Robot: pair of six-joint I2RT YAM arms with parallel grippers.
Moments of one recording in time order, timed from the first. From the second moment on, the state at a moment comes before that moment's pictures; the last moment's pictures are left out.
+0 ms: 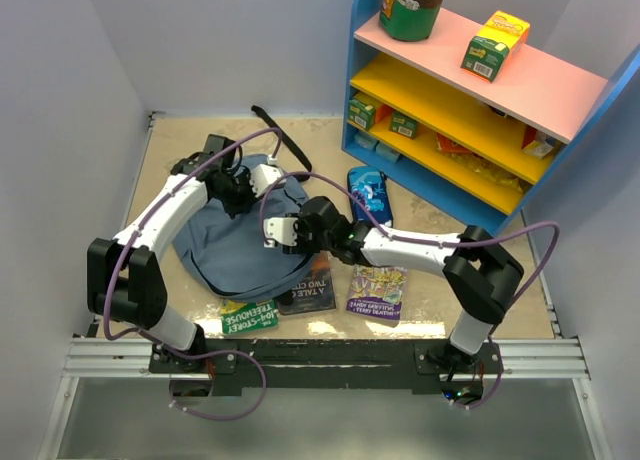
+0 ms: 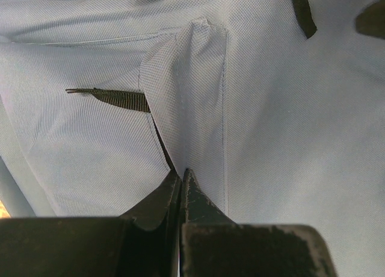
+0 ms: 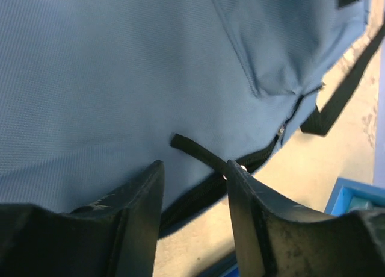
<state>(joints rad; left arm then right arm) -0.24 1.55 1.24 -0.80 0.33 0.86 0.96 1.71 1.08 -0.01 0.02 -0.72</state>
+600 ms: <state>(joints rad) -0.22 1.55 1.24 -0.82 0.37 0.89 0.96 1.90 1.27 -0.20 -0.01 -0.83</state>
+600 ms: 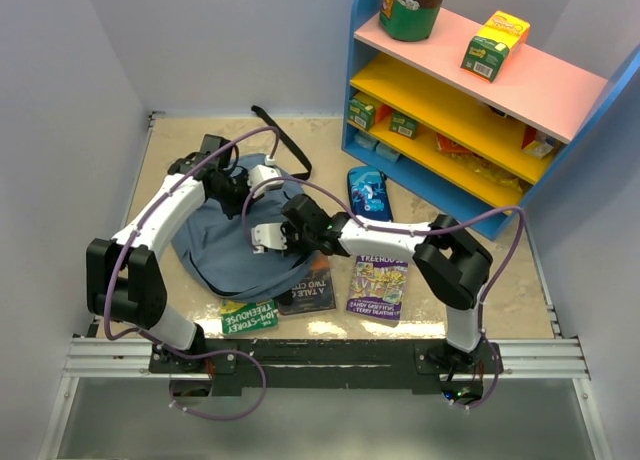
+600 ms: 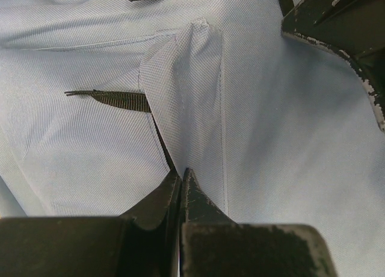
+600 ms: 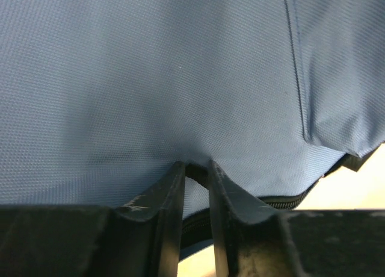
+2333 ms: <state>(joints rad) -0.20 1.53 1.20 -0.81 0.41 0.89 0.95 1.76 1.11 -0.06 0.11 -0.85</state>
